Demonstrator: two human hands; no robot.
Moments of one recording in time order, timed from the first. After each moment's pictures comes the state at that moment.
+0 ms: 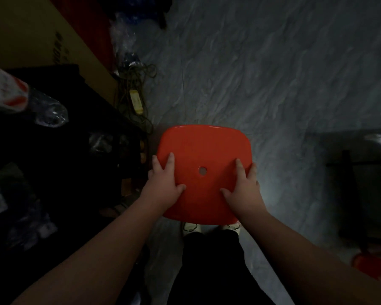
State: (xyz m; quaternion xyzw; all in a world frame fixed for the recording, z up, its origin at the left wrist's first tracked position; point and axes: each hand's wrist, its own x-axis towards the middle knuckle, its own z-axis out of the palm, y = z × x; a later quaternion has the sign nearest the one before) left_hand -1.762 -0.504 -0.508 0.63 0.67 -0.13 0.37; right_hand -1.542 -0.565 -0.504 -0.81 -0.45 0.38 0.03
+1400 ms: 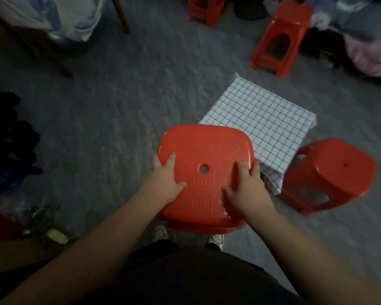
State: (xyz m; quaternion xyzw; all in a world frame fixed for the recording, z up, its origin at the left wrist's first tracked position) left_hand -1.327 -0.638 -0.184 0.88 0.34 -0.16 0.28; right_hand -1.231 -0.849 -0.180 -0.94 -0.14 0.25 0.20
